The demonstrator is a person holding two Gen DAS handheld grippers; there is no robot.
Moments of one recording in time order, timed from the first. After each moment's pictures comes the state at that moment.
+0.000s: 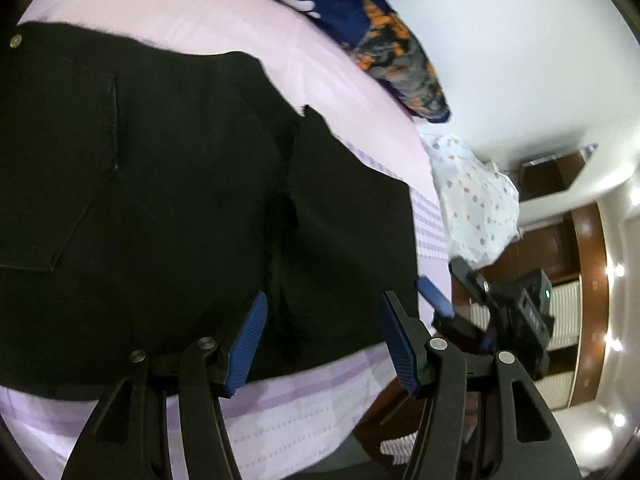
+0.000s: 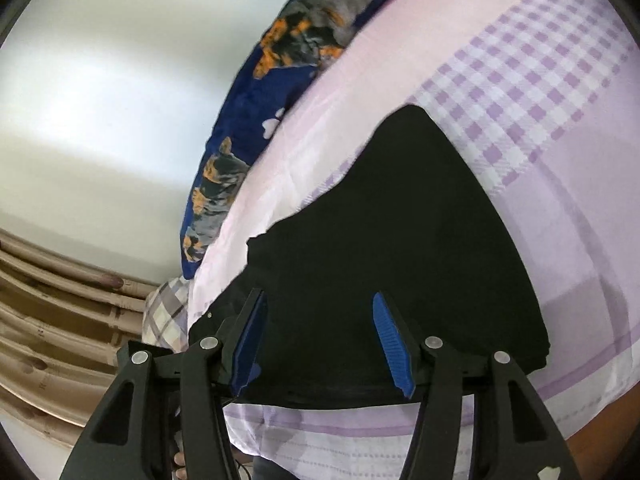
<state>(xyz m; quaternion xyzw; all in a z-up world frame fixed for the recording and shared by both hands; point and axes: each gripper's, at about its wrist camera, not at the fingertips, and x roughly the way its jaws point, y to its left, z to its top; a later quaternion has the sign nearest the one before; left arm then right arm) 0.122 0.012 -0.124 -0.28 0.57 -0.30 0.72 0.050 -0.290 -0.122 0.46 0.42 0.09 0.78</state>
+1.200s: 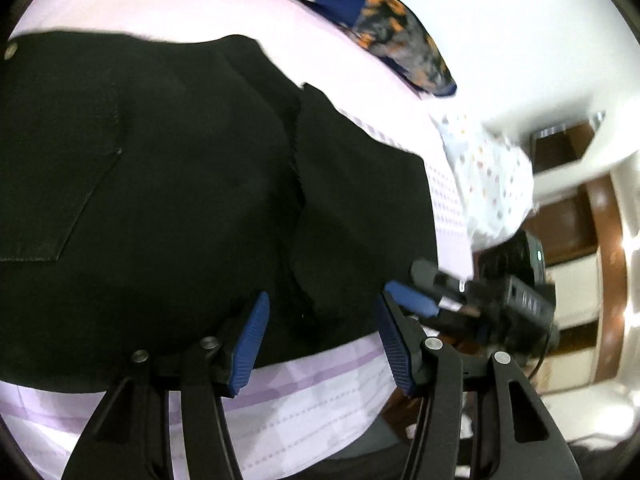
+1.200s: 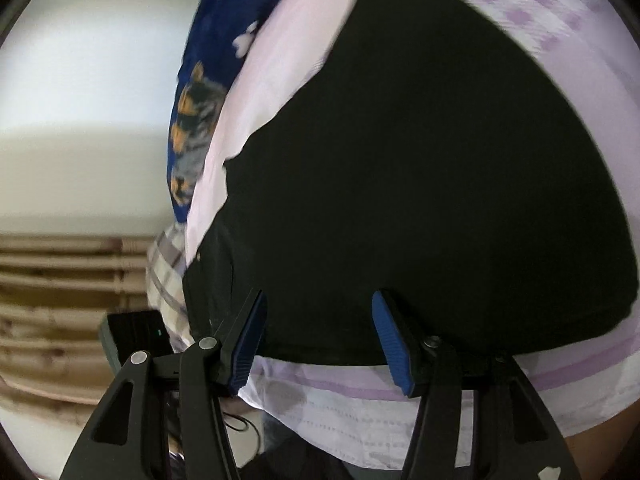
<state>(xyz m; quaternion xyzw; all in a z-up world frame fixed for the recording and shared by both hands) 0.116 0.013 -0.126 -0.23 0.58 -0.31 0.72 0.060 -0.251 -0.165 0.46 0.52 0.15 0.70</state>
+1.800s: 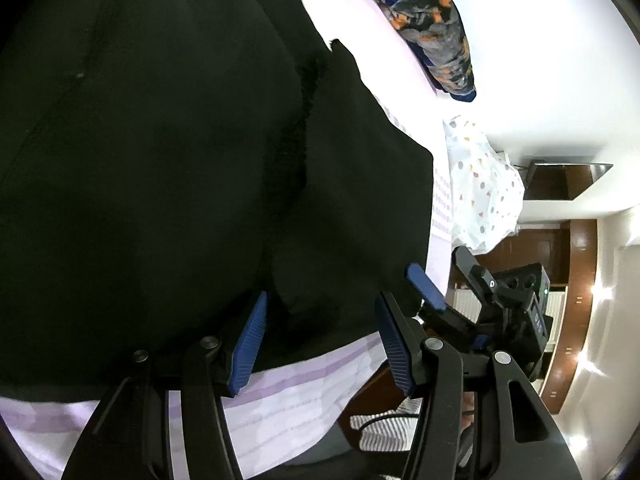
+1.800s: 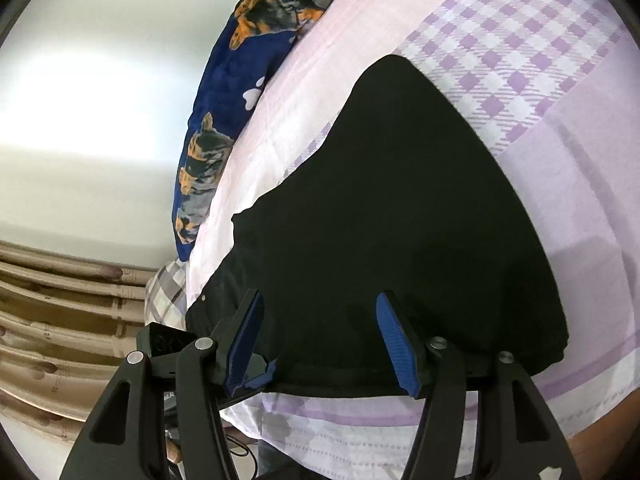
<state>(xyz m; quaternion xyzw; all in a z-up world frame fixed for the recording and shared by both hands) 0.131 -0.009 -0.157 -0.30 0.64 -0.30 0.64 0.050 -0.292 -0.145 0.47 0.46 0.10 0.74</state>
